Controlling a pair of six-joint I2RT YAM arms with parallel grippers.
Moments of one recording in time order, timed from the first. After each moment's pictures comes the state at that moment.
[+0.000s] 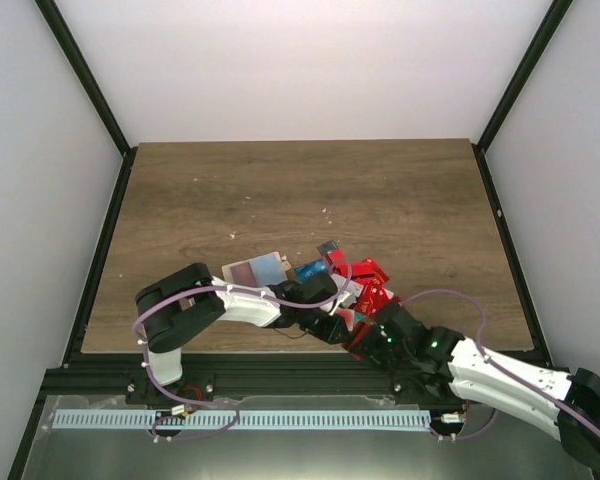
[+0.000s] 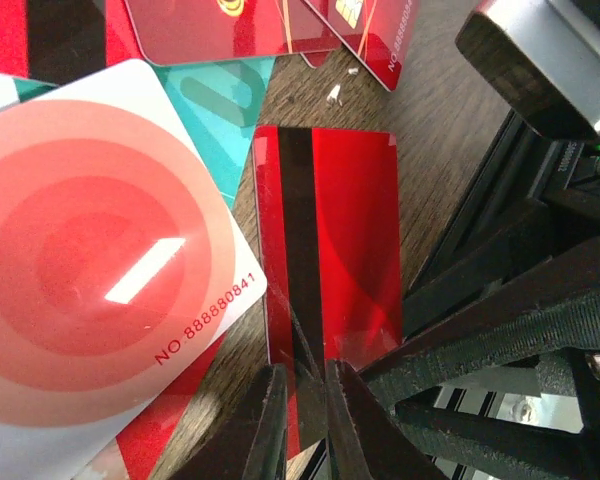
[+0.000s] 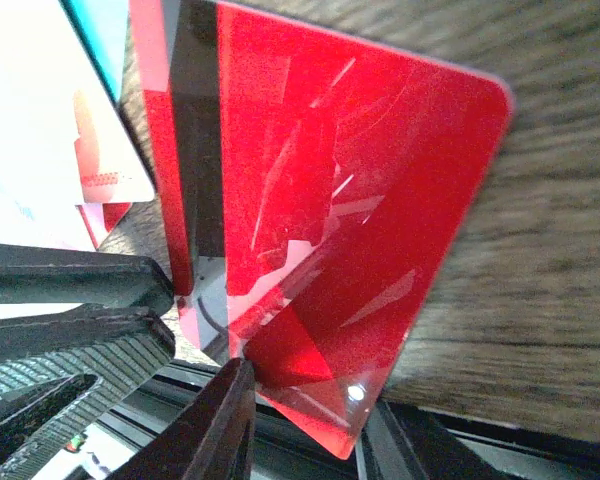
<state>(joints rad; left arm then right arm) -1.11 1.86 0.88 0.08 0.49 -0.67 0.89 0.71 0.13 -0.39 -0.28 1.42</state>
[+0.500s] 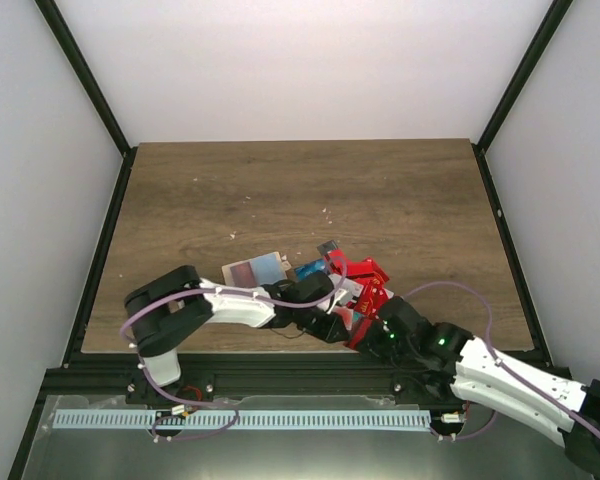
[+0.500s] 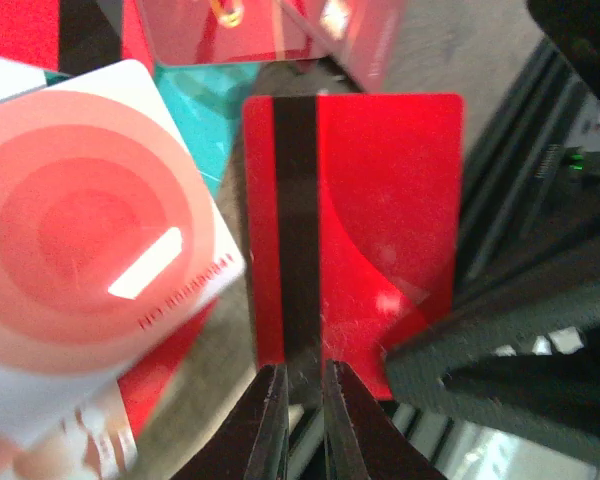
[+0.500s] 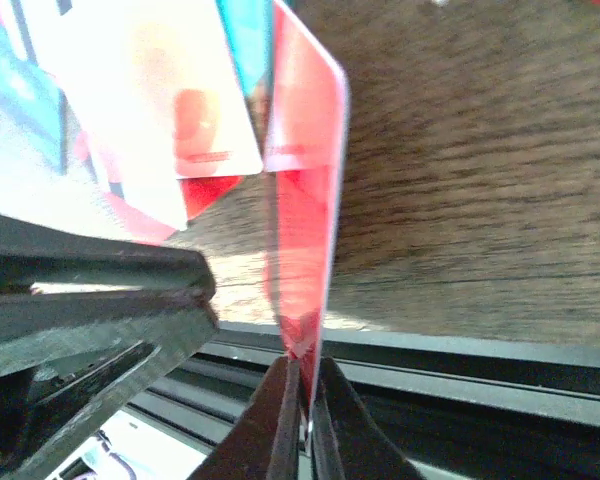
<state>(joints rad) -1.10 1.83 0.86 0.09 0.47 -0.71 0.89 0.62 0.20 -0.53 -0.25 1.39</state>
